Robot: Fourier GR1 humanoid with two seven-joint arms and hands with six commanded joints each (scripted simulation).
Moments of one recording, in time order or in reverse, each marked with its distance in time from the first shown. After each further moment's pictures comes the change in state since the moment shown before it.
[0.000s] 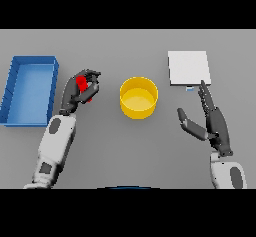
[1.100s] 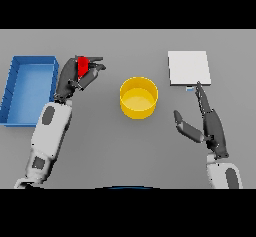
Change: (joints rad) left arm -0.051 0.067 -0.077 -0.181 0.023 -0.077 0.085; right arm 0.011 0.011 0.028 0.010 0.063 -0.029 -0.059
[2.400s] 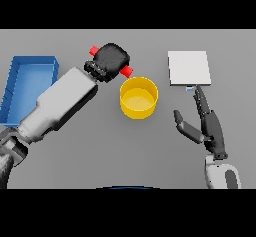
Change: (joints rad) left arm -0.475 0.219 -0.712 0.162 -0.749 -0.328 0.197; right arm 0.015 0.030 -0.006 -0.013 -0.054 0.021 0.073
